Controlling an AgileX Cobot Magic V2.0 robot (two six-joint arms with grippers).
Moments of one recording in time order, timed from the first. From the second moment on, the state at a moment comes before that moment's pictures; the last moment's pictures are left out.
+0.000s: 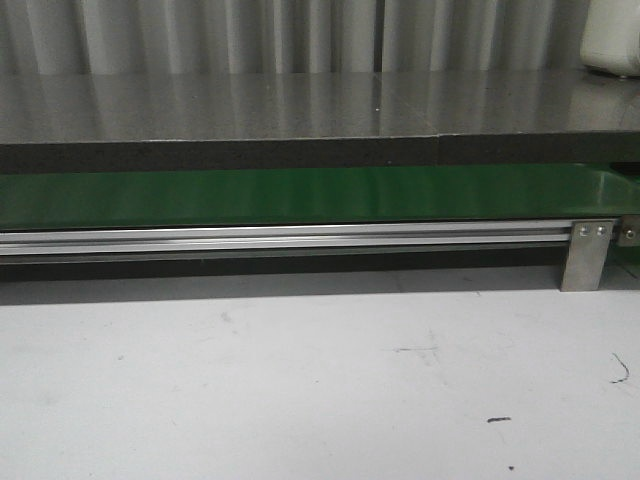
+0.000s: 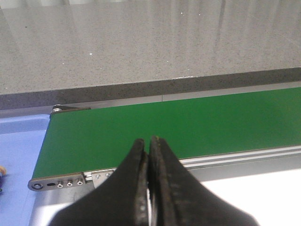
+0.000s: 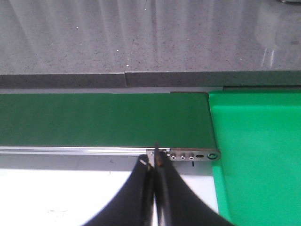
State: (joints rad) left arm -0.07 0.48 -0.52 -0.07 0.40 0.10; right arm 0.03 0.42 -0.52 0.17 0.42 -0.07
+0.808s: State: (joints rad) left arm -0.07 0.49 -0.52 -0.05 0.37 0.10; right arm 0.03 0.42 -0.52 0.17 0.42 -0.07
